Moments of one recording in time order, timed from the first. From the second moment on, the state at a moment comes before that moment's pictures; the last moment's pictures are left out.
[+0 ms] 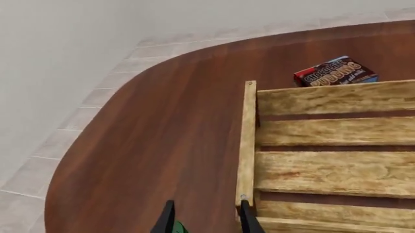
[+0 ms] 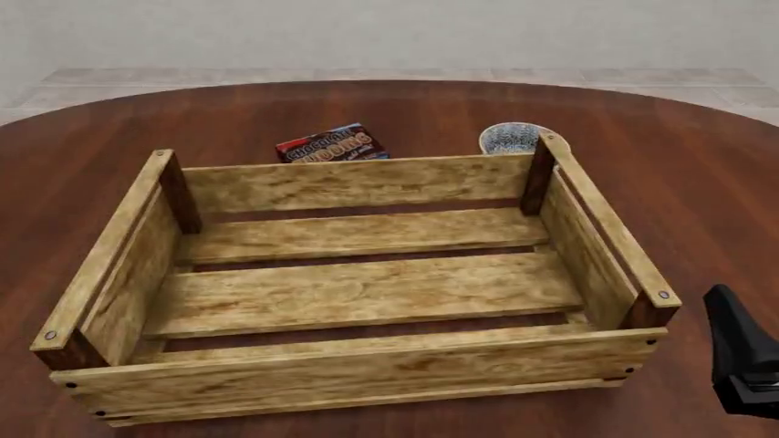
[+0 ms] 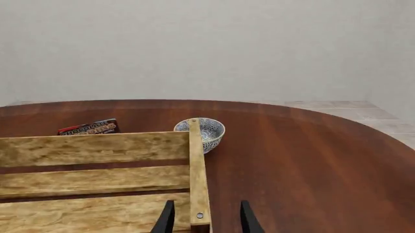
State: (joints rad) left arm 0.30 0.00 -0.52 0.82 0.23; right arm 0.00 0.01 0.00 0.00 0.00
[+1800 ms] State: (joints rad) left arm 0.80 0.52 -0.10 0.22 0.23; right arm 0.00 0.01 0.00 0.00 0.00
